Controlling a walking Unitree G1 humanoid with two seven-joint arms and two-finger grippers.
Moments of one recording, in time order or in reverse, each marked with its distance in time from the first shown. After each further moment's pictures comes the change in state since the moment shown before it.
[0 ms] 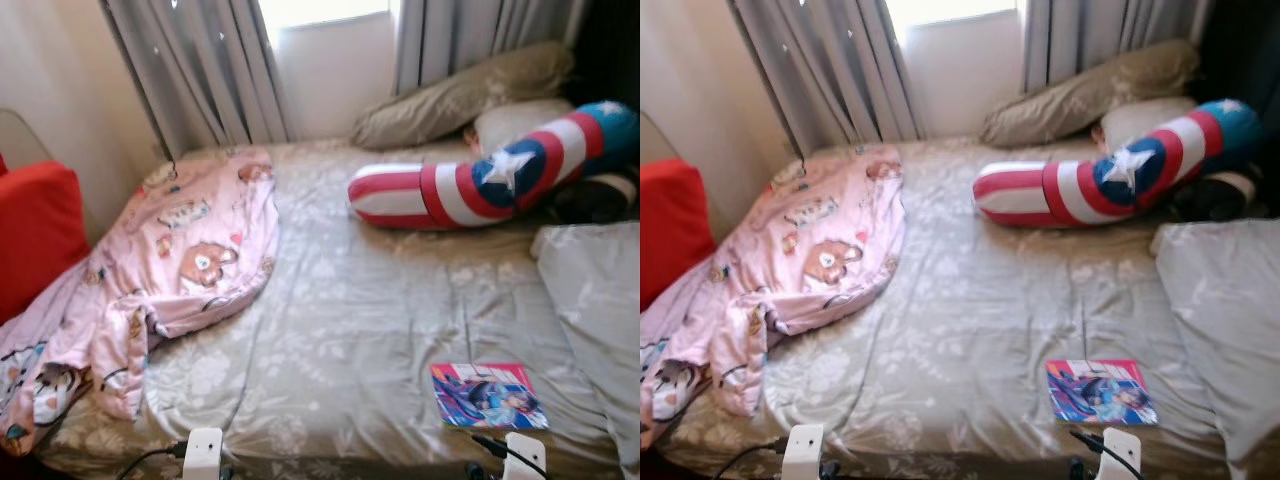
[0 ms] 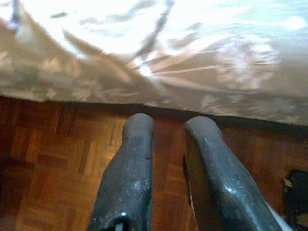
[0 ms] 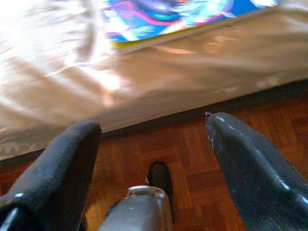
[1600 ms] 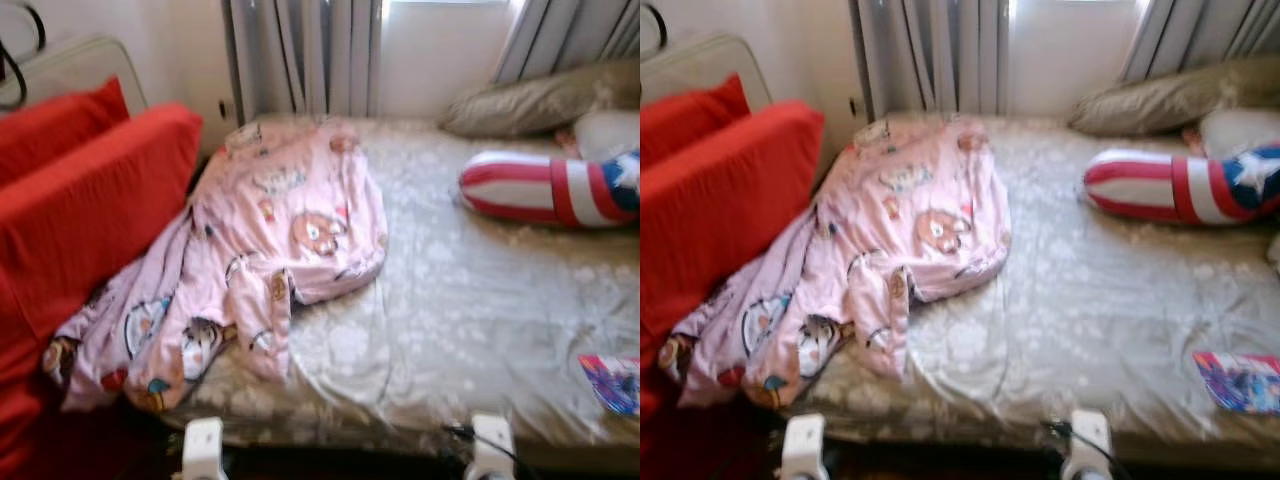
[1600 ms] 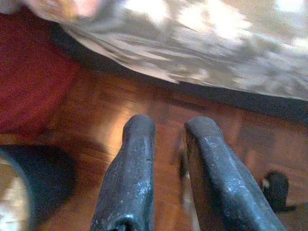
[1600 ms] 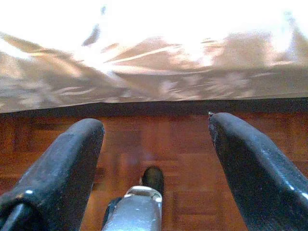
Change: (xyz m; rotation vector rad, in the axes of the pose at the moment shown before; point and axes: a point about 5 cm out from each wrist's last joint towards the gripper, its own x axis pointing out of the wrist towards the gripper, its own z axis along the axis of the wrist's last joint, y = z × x) left arm 0.000 0.003 -0.003 -0.087 0.016 0.066; right arm 0.005 0.031 0.013 -0.153 -0.003 0.103
